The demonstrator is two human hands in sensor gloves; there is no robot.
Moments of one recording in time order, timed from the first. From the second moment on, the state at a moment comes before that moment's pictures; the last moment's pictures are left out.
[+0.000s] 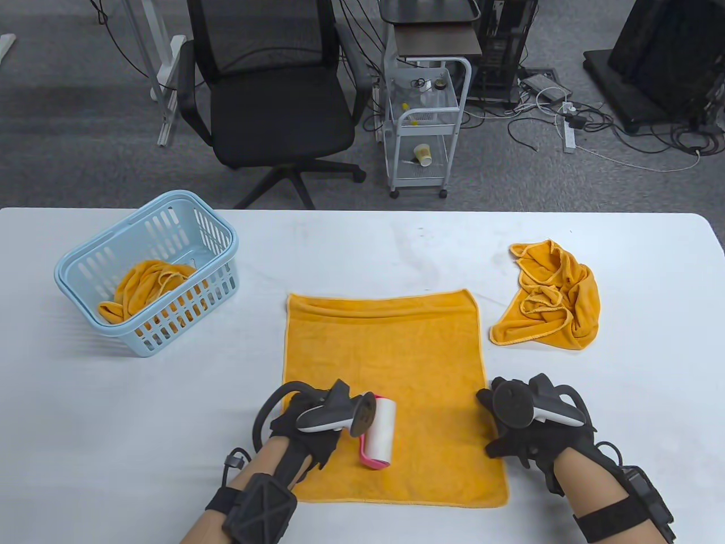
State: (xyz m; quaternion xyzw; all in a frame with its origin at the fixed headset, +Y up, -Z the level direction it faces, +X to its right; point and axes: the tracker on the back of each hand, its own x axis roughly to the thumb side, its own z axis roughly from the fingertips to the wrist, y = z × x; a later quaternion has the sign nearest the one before) left_hand -0.099 -0.760 -0.266 -0.23 -0.18 -0.18 0.94; right_hand 0.250 -0.789 -0.281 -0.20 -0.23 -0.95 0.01
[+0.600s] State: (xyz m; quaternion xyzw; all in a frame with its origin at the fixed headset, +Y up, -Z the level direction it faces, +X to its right) left_hand -0.222 -0.762 -0.271 -0.21 -0.06 0.04 0.98; right_hand 0.250 -0.790 -0.281 -0.20 -0.23 -0.95 0.01
